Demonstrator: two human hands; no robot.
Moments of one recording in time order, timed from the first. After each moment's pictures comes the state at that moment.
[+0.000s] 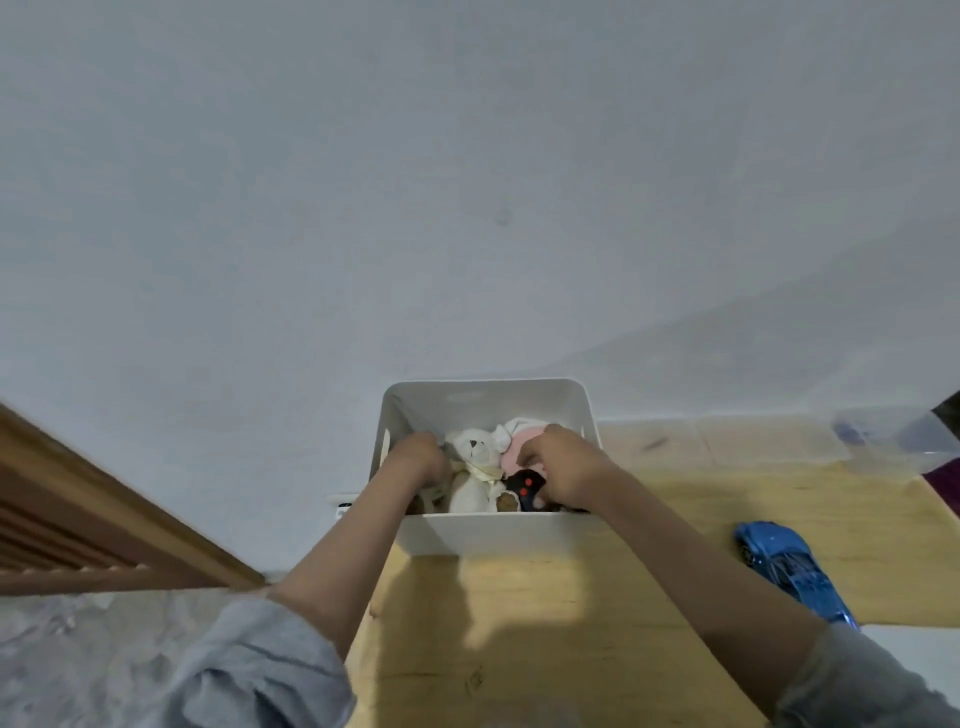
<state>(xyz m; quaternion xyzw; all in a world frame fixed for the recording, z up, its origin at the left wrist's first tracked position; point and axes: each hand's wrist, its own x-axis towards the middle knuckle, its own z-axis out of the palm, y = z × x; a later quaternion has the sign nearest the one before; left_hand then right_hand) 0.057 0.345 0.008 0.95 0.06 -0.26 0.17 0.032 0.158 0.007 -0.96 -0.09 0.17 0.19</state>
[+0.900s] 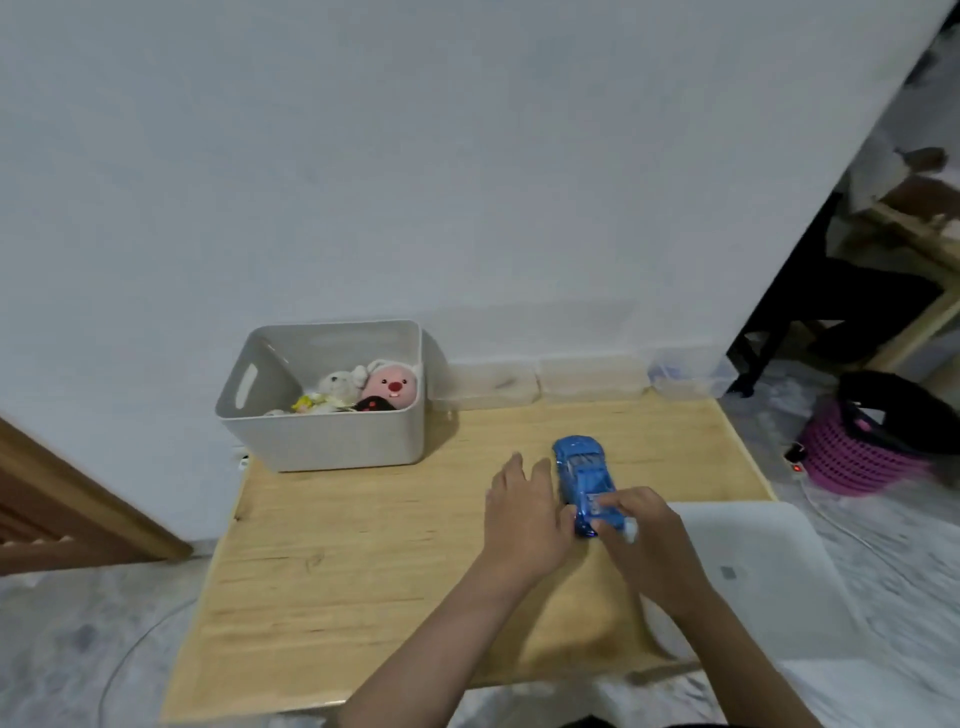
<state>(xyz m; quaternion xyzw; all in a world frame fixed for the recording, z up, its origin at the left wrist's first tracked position) -0.186 0.063 -0.001 0.95 -0.11 -0.10 0.27 -0.220 -0.097 -0.038 -0.93 0.02 -0.12 0.35</state>
